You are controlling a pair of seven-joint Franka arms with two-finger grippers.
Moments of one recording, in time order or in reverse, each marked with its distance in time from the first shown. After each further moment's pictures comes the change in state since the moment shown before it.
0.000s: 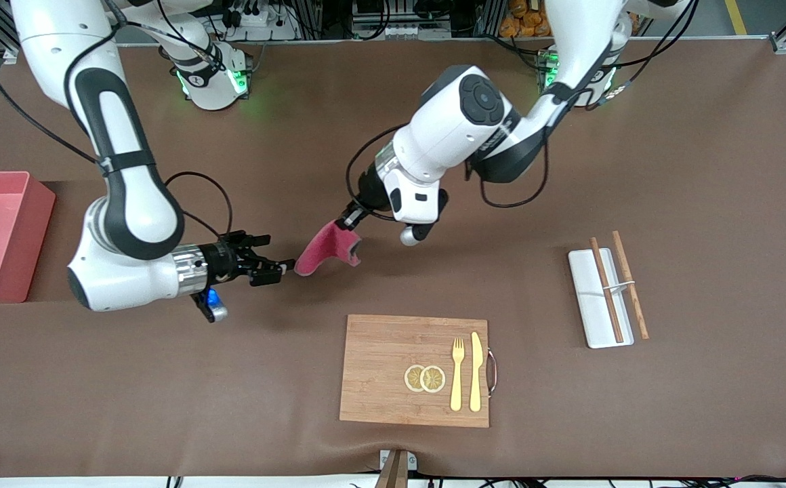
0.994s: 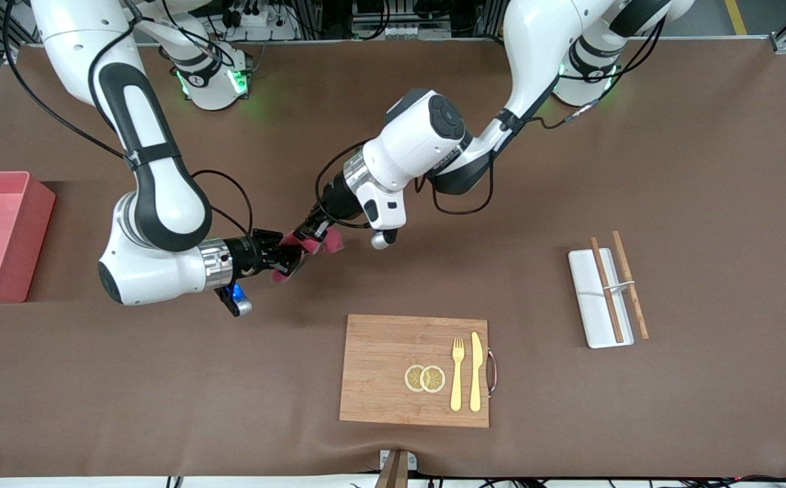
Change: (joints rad) left arm -0.080 0.138 0.000 0.083 -0.049 0.220 -0.129; right arm 0.050 0.000 -0.008 -0.002 0.035 0.025 0.024
